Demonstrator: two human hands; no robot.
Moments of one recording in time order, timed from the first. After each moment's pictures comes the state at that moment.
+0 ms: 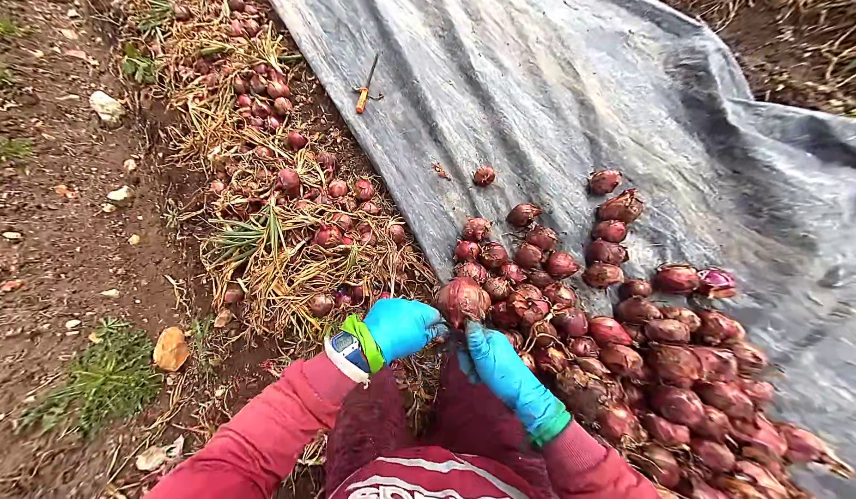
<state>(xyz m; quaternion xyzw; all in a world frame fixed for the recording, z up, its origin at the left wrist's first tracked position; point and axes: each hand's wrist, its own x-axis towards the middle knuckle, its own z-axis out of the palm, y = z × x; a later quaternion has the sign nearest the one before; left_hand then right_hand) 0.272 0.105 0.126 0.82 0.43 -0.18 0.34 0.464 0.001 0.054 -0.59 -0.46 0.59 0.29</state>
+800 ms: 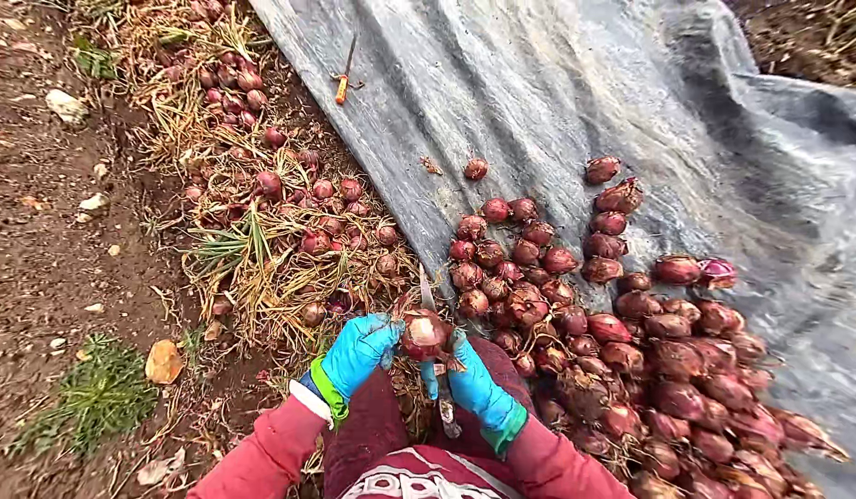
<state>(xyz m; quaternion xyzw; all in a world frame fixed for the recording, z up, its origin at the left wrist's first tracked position) 0.206 0.094 0.096 0.58 0.48 0.23 0.62 0.412 0.020 0.033 -0.41 -0.29 0.74 0.45</state>
